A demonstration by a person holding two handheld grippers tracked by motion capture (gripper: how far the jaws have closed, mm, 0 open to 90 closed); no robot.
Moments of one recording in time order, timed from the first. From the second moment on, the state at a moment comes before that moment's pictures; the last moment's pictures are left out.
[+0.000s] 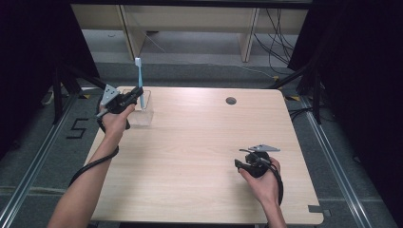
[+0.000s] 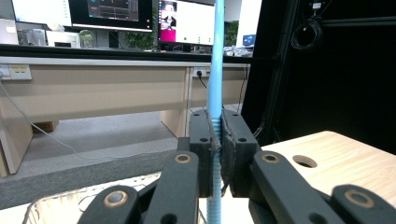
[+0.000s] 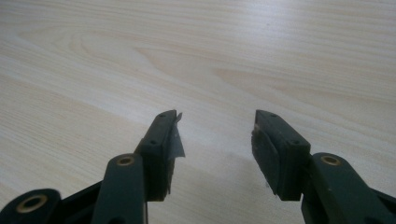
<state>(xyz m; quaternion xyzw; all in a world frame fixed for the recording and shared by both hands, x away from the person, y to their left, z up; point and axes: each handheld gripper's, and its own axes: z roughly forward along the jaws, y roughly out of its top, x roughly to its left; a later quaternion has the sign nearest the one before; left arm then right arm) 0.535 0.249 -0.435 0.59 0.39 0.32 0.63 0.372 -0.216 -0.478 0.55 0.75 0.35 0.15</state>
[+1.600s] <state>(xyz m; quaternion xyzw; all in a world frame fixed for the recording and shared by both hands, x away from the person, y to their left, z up) 0.539 0.243 -0.447 0.61 0.39 0.32 0.61 0.373 -0.217 -0.478 0.55 0.75 0.34 0.15</state>
